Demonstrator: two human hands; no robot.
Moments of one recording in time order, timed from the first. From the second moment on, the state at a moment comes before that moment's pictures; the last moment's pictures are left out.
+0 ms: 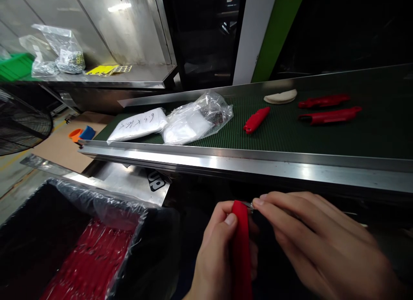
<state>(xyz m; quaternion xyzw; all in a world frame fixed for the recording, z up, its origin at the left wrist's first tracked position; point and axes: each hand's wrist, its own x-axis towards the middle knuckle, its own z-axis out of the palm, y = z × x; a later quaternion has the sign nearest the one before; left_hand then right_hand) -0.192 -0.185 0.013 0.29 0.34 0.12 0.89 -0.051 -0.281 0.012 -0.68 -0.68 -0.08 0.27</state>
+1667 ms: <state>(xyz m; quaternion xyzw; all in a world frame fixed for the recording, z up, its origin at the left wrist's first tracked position) -0.183 -0.165 0.015 0.35 0.33 0.10 0.87 -0.056 -0.303 0.005 -0.69 -0.61 -0.06 0.38</state>
